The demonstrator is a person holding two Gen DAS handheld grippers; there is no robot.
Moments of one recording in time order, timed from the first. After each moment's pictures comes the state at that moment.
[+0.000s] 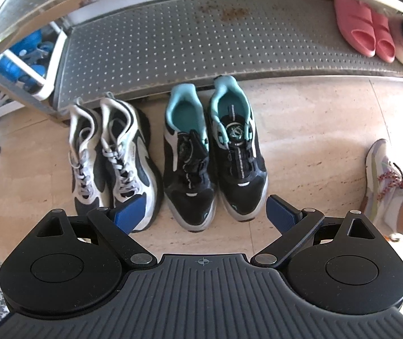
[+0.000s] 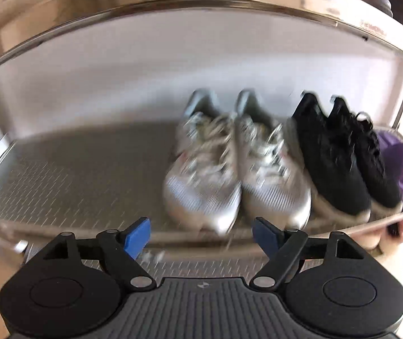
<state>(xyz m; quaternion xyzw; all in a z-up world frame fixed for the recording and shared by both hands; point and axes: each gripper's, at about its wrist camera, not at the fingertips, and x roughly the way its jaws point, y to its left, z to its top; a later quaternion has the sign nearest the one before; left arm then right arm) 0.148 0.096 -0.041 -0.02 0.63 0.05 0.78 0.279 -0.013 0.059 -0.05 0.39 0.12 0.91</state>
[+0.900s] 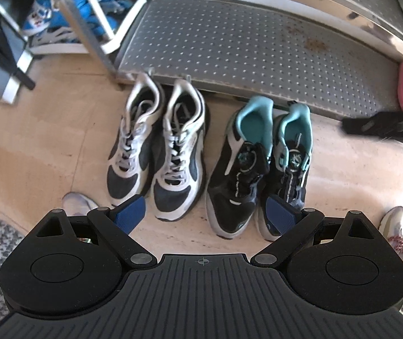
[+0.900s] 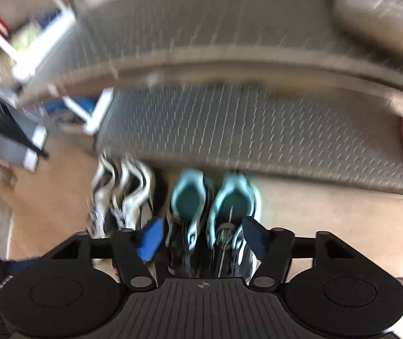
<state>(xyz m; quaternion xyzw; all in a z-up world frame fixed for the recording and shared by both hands) 0.134 0.179 -0.035 -0.14 0.61 0.17 0.76 0.273 0.094 -0.088 -0.05 0.61 0.27 0.74</state>
